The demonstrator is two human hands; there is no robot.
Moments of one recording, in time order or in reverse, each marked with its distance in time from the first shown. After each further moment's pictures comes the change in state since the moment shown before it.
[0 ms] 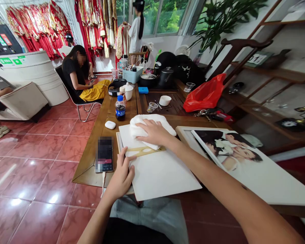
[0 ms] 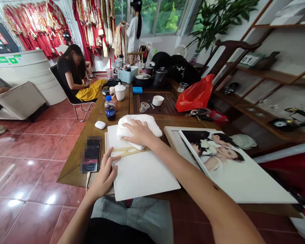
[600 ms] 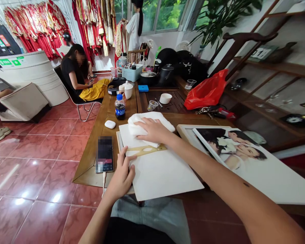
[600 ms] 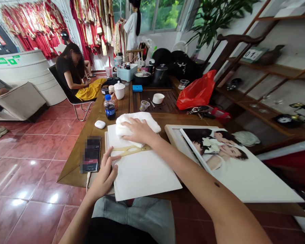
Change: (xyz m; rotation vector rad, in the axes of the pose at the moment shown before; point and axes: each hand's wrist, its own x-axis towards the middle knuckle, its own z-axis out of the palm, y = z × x) left_hand 0.001 -0.001 0.000 -0.012 0.004 -0.002; right_hand 0.007 0.007 0.005 0.014 0.002 -0.050
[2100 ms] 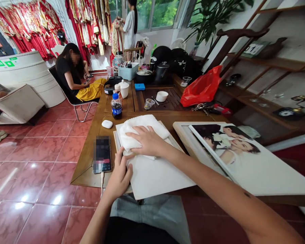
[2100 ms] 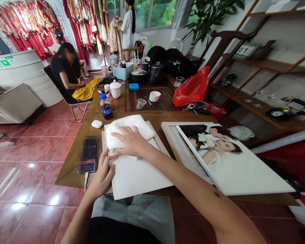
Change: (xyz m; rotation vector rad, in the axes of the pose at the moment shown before) left_hand 0.000 0.001 -0.001 0.018 0.005 -0.015; right_hand -0.033 -0.041 -0.001 0.018 -0.011 -0.095
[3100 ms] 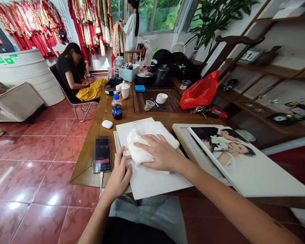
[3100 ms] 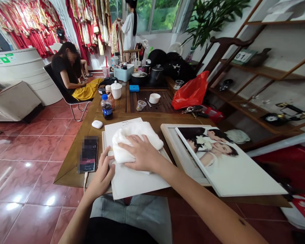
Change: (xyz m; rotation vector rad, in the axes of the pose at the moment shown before) left_hand 0.001 0.001 0.001 -0.005 0.001 0.022; right_hand -0.053 -0.001 -0.005 -0.015 0.012 -0.084
